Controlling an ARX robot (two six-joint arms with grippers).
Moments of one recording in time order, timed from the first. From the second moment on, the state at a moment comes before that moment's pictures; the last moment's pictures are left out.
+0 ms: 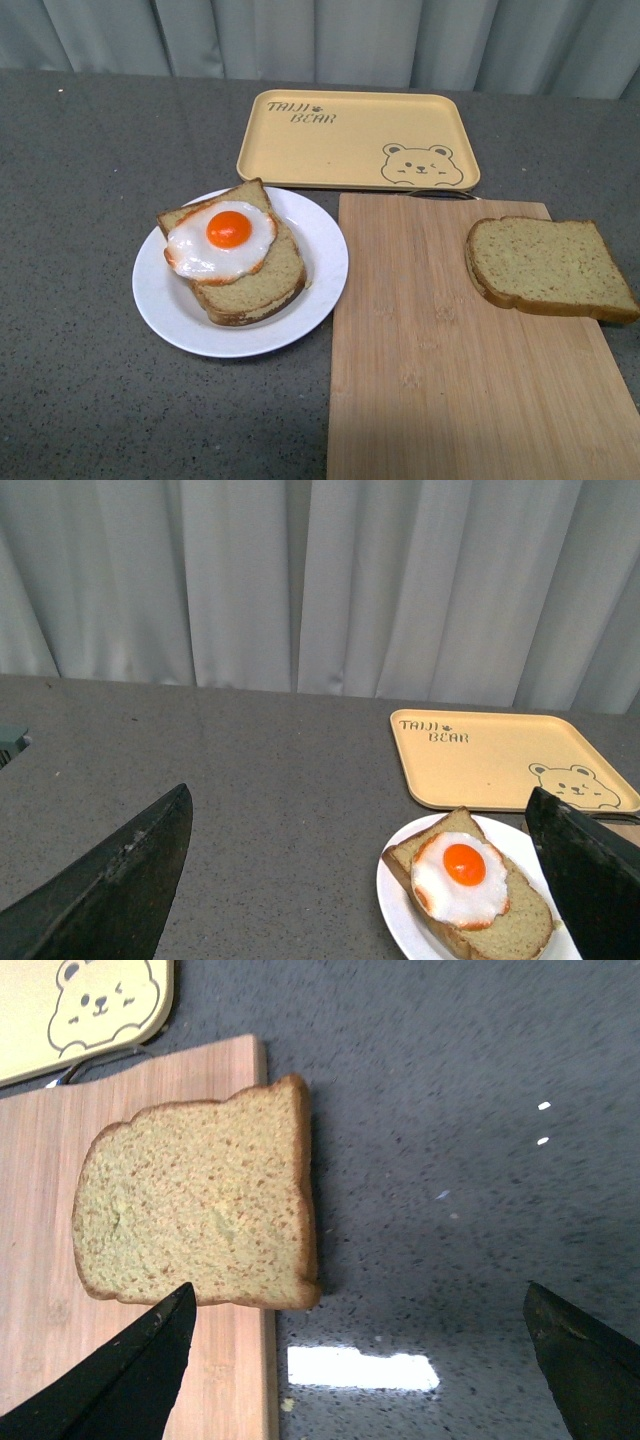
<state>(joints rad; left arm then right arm) 0.00 0.19 0.02 0.20 0.00 0.00 -0.35 1.69 0.60 0.19 -0.45 -0.03</state>
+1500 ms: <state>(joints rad) 0.00 0.19 0.02 0.20 0.00 0.00 0.09 1.96 0.88 0.47 -0.78 0.55</state>
